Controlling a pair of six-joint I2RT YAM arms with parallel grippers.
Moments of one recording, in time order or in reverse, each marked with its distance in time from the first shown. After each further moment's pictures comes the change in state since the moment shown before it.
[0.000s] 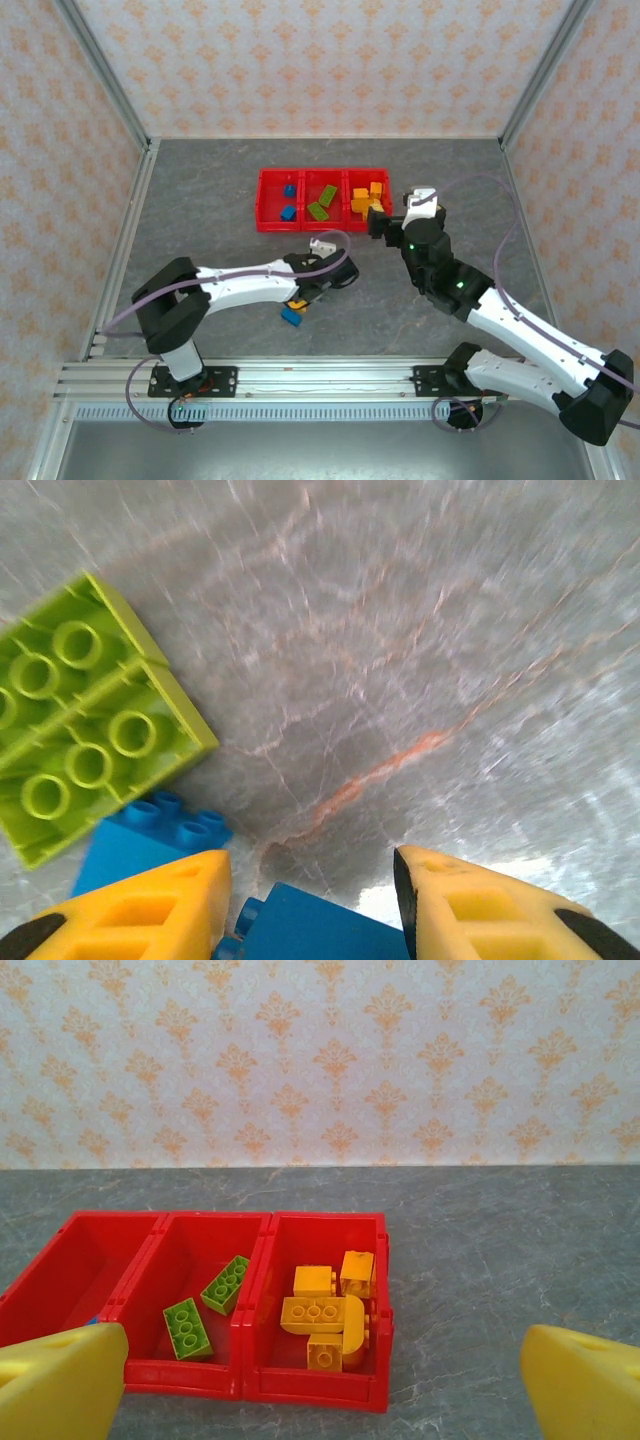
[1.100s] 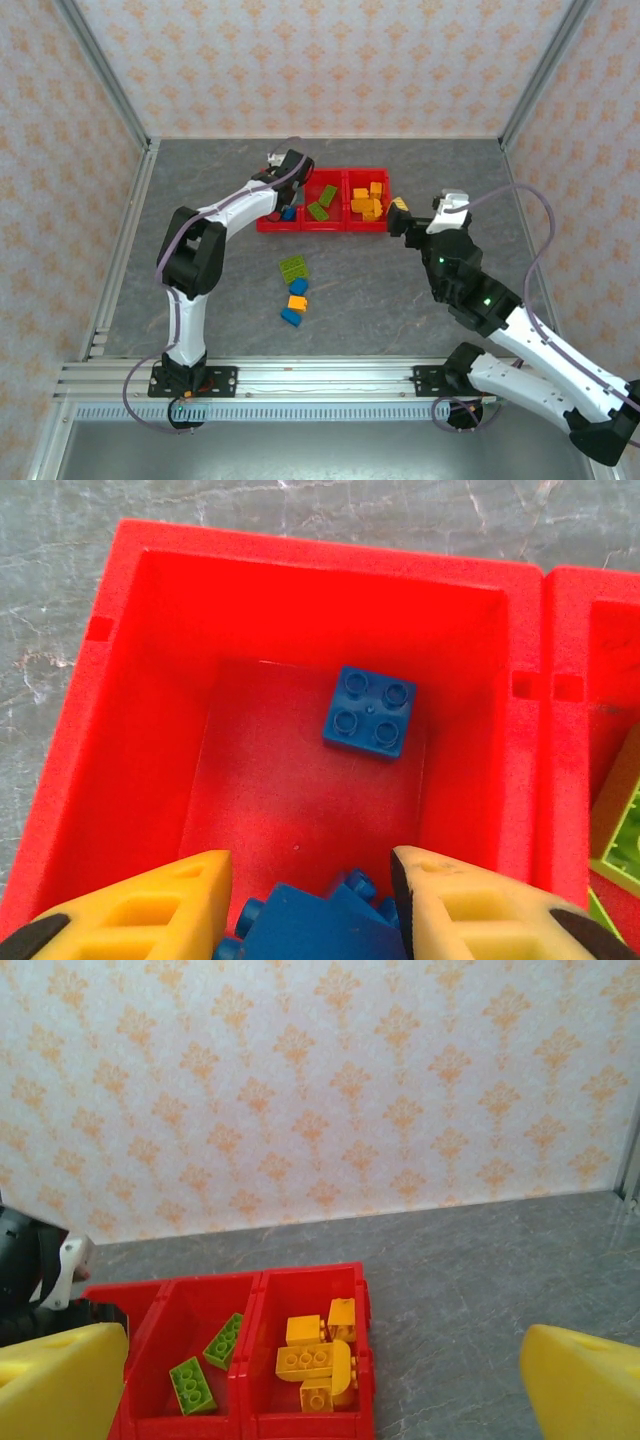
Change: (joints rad) left arm 0.557 0.366 0.499 0.081 -0.027 0.267; right arm 0.000 -0.176 -0.005 -0.031 0.067 0.015
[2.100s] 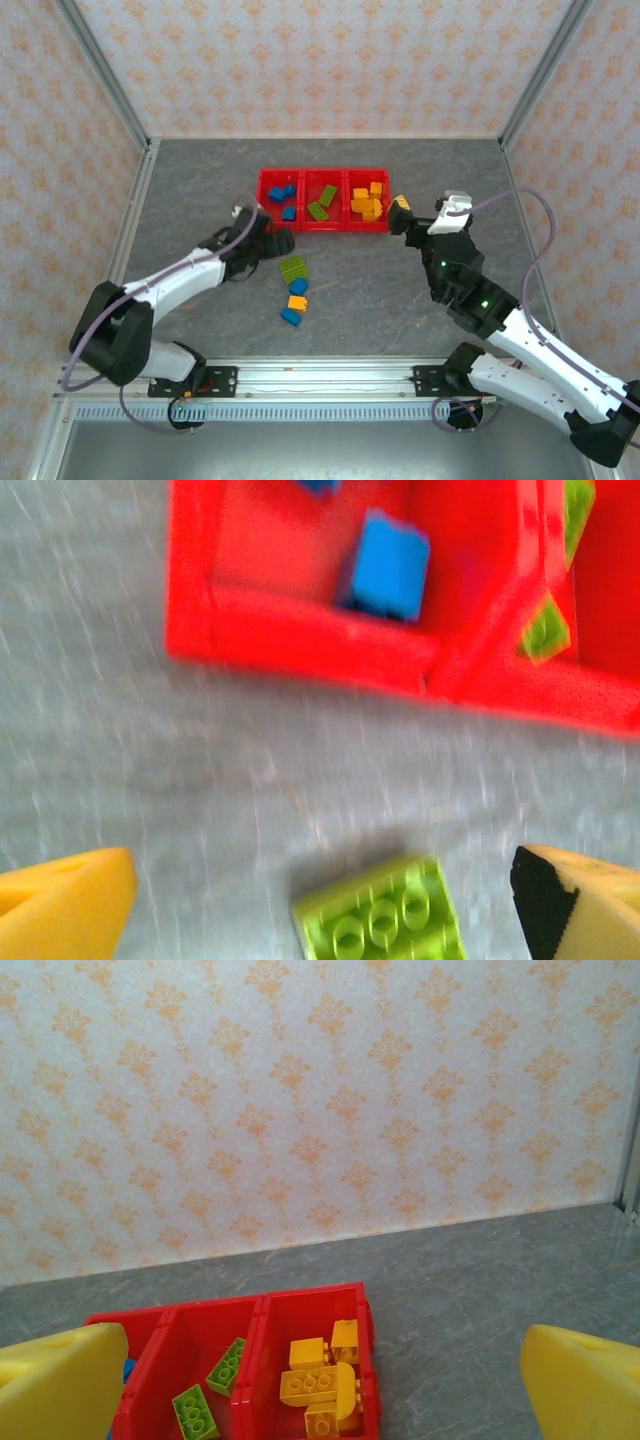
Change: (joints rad) left arm -0.067 -0.698 -0.835 0.253 0.274 -0.150; right arm -0.001 -0.001 -0.044 0.100 0.005 -0.013
